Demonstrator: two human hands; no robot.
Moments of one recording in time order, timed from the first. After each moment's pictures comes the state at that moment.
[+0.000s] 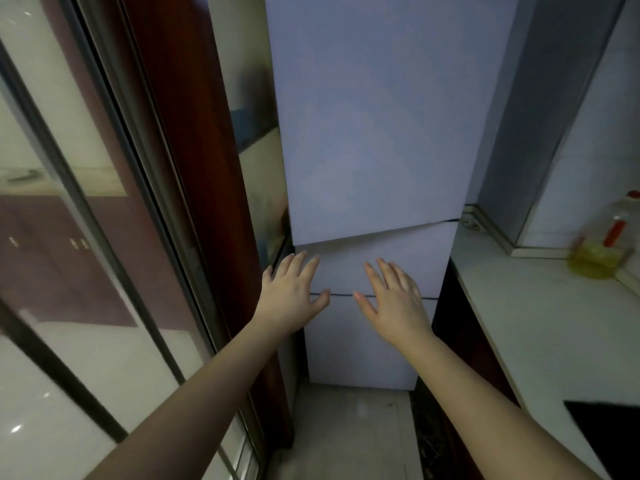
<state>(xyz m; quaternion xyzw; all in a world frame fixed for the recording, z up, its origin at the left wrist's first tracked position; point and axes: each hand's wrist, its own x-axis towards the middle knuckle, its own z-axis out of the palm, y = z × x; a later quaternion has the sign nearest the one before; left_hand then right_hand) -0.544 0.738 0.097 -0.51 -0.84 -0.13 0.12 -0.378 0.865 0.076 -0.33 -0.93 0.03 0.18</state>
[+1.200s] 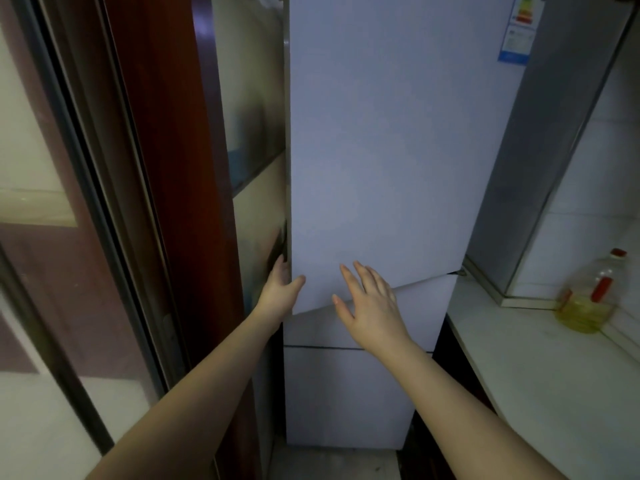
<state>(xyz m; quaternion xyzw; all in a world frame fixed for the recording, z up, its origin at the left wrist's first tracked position) -0.683 0.851 0.123 -0.33 -0.68 -0.61 -0.23 -0.500 0.920 0.131 -0.31 -0.92 0.03 0.22</state>
